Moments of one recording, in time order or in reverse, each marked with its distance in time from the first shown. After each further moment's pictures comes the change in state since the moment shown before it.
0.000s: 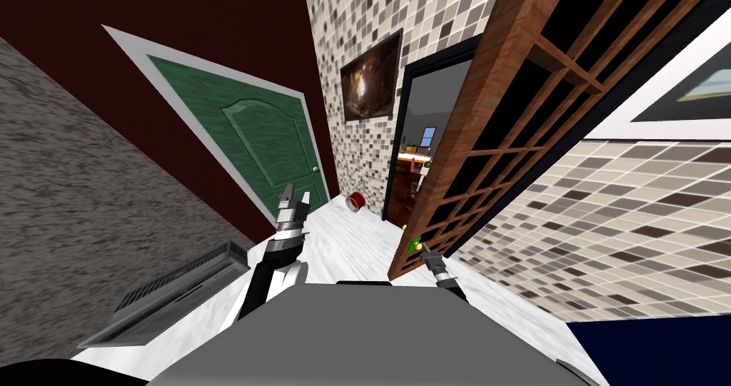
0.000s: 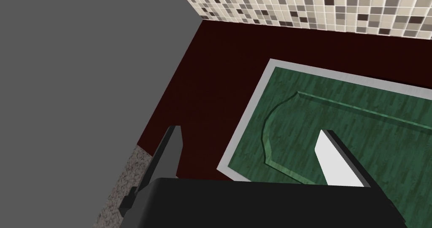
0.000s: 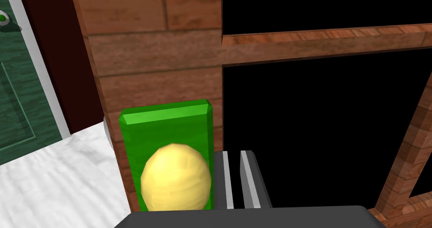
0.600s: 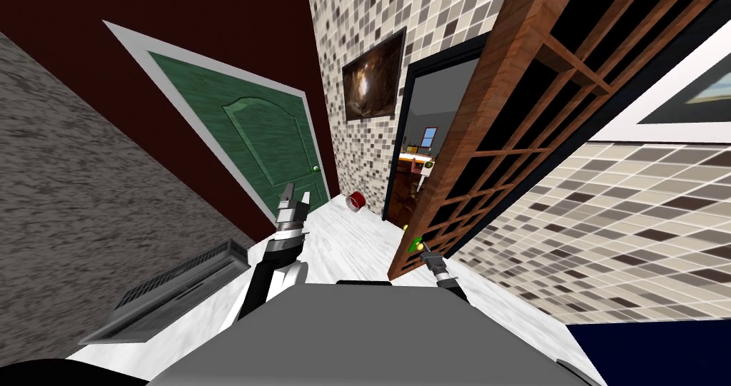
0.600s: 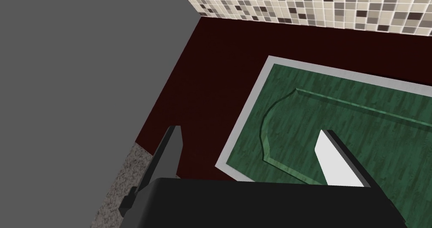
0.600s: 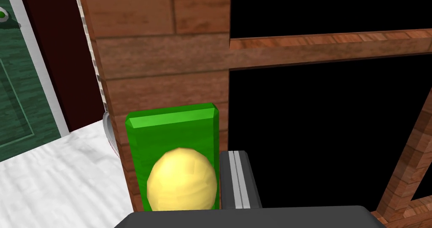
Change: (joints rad) arm -0.001 -0.003 -0.003 0.002 -0.002 0.002 0.000
